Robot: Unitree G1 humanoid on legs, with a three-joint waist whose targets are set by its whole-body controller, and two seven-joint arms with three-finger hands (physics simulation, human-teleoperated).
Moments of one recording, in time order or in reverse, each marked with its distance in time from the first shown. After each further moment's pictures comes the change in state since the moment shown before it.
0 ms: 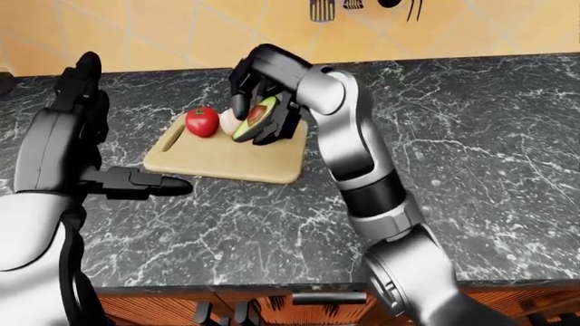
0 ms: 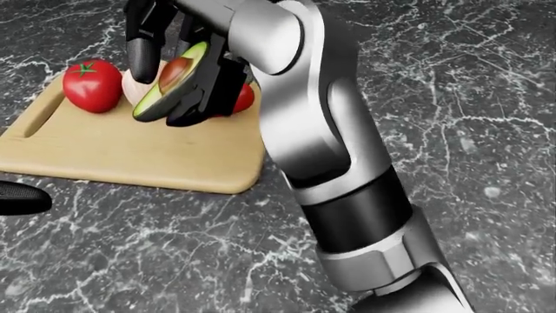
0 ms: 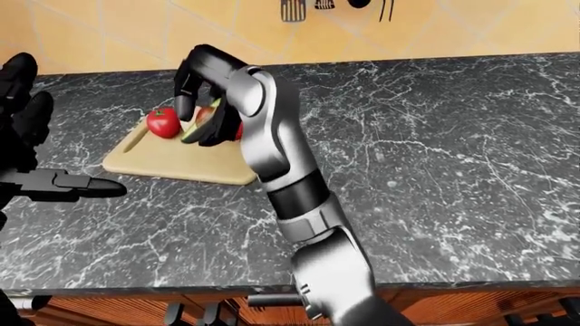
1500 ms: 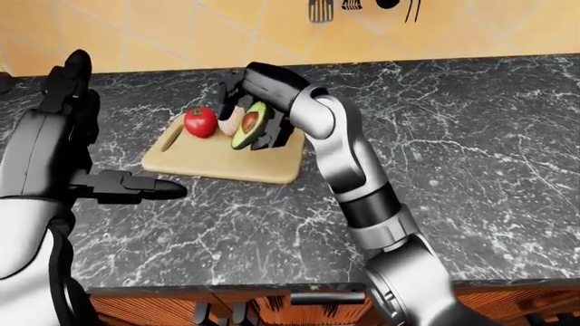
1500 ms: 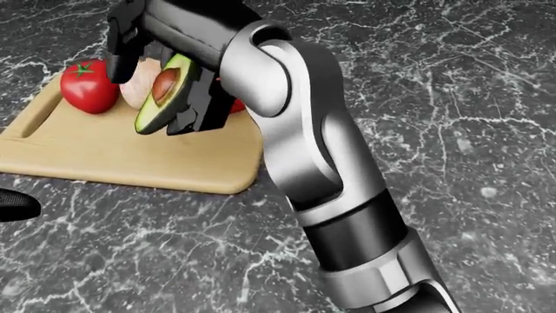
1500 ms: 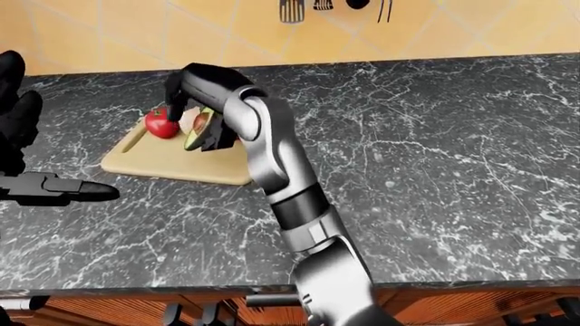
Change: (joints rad) left arm 0.008 0.015 0.018 -0.039 0.035 0.021 -0.041; right arm 0.087 0.009 0.016 0.030 -0.090 -0.297 -0.085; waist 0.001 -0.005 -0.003
